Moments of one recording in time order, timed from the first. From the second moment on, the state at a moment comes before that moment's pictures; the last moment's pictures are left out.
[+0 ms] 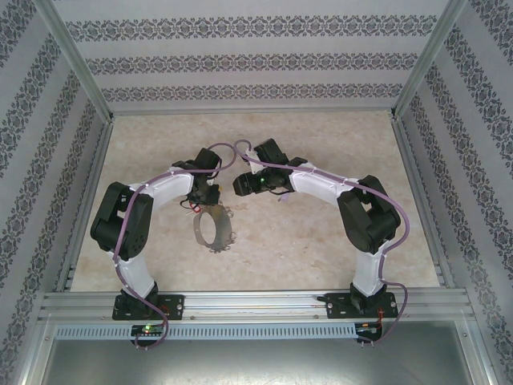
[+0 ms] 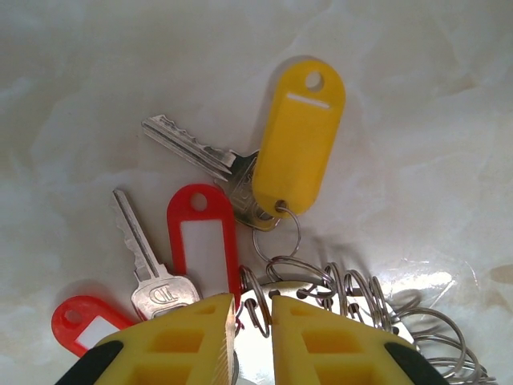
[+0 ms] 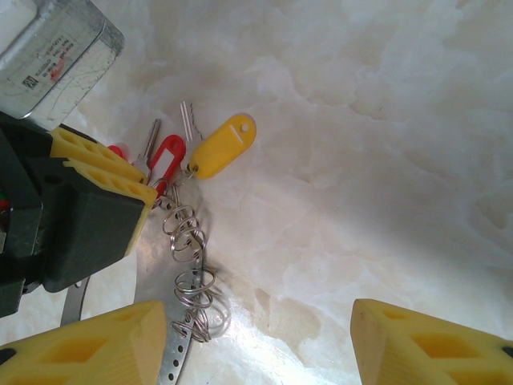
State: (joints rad) left arm -0.38 1.80 1.15 -0.65 -0.02 -0.29; right arm 0.62 1.91 1.33 -0.34 -0.36 0.31
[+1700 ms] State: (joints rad) left arm -0.39 1.29 1.05 -0.58 0.38 -0.05; right arm 0.60 1.33 0.91 -0.05 -0.41 0.13
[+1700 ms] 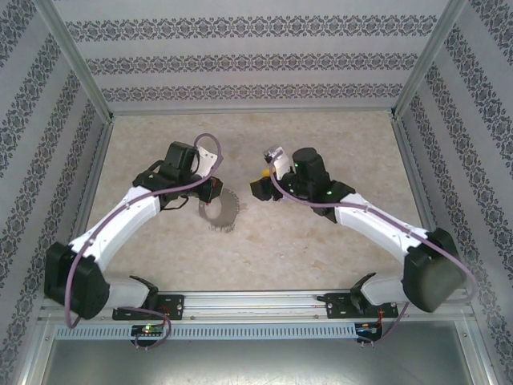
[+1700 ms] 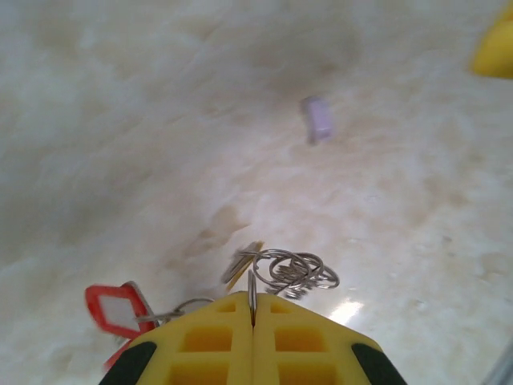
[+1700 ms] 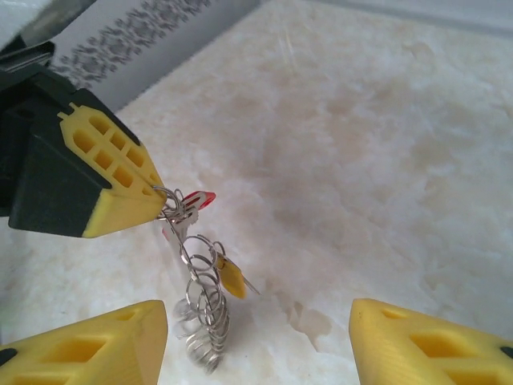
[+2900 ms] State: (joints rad) left arm -0.39 1.26 1.15 -0.53 1.03 0.31; right arm 0.60 1.22 0.99 -0.13 -0.86 -0.09
